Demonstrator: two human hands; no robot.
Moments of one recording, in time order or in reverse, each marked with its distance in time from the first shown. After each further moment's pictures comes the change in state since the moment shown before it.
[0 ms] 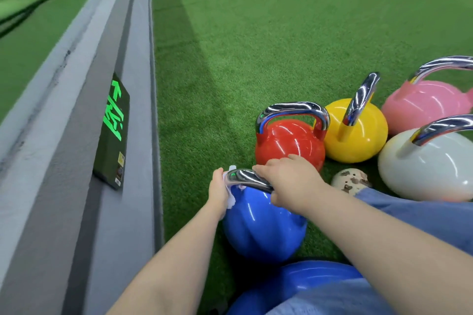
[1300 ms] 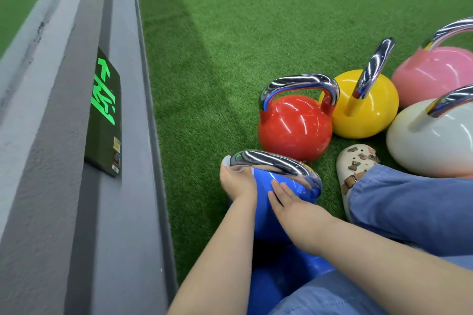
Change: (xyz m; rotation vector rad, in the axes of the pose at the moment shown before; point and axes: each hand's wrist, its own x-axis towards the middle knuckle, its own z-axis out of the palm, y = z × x) left_hand 0.008 -0.044 0.011 0.300 0.406 0.336; right_hand -0.029 -0.035 0.086 -0.149 -0.437 -0.078
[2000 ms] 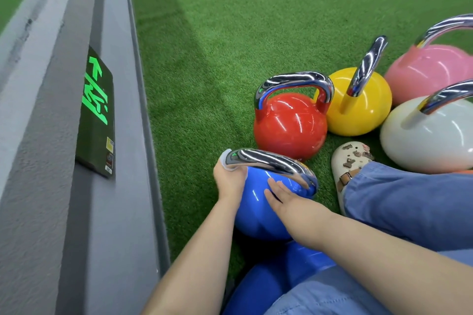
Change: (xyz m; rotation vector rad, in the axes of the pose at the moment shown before) left_hand 0.012 0.001 -0.016 -0.015 -0.319 0.029; right_hand -0.005 0.008 -0.001 0.098 -0.023 -0.020
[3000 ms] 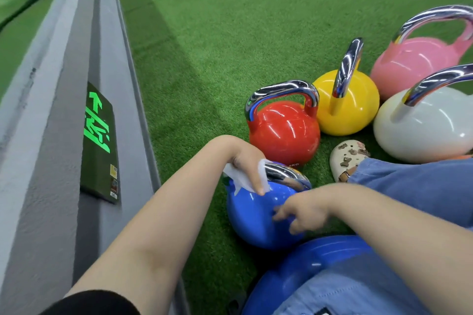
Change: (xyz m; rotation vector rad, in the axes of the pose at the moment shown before) left_hand 0.007 0.130 0.033 1.455 -1.417 -0.106; right_hand -0.012 0.035 -0.031 0.544 -0.338 -0.071
